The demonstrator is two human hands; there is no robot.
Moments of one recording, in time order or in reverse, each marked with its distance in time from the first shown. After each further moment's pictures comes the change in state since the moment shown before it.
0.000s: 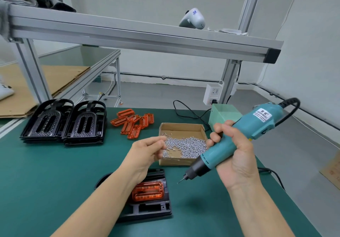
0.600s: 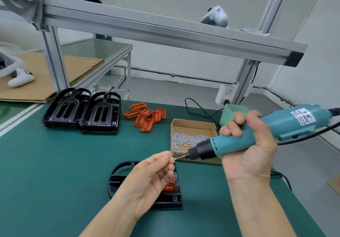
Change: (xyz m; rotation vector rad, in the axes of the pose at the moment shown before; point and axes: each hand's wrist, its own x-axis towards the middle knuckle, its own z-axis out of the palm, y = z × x) left_hand -0.081 -0.004 -0.011 -0.597 -0.077 -0.173; right_hand -0.018 0.005 0.041 0.118 -0.054 -0.202
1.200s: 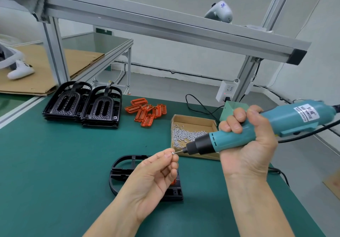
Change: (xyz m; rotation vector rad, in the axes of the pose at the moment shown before) left_hand -0.015 -0.006 0.007 -0.100 -0.036 -0.016; right_hand -0.006 0.004 0.009 -0.003 -0.016 -0.025
